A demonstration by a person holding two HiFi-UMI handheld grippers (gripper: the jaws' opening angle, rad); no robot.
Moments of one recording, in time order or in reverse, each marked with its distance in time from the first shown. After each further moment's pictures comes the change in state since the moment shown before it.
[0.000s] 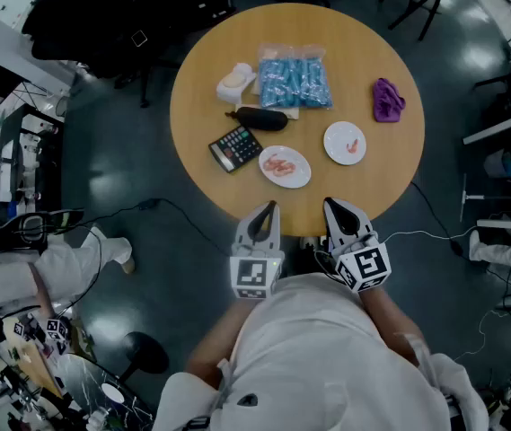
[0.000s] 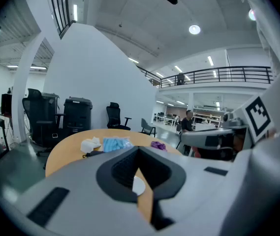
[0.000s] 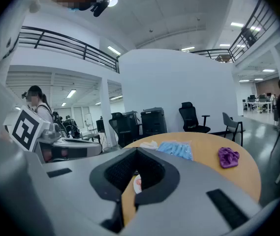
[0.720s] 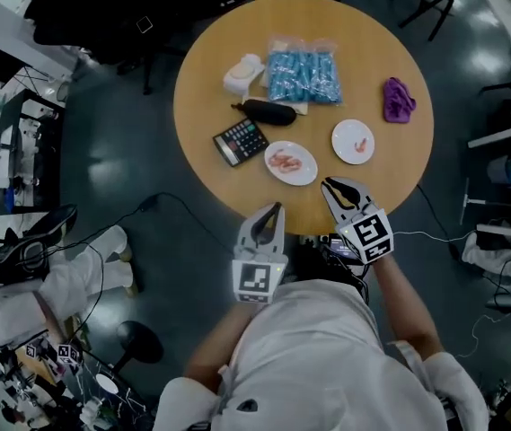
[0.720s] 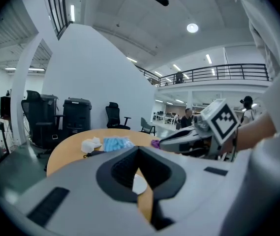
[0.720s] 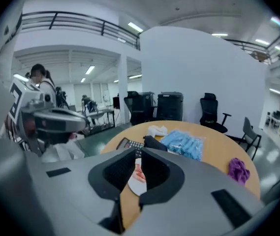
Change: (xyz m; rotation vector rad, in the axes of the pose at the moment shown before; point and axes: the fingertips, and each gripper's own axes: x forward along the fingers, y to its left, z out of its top) left arm -0.005 0.001 0.004 0.012 -0.003 -0.005; right arm 0.056 -0.015 -0.028 -0.218 0.241 0.176
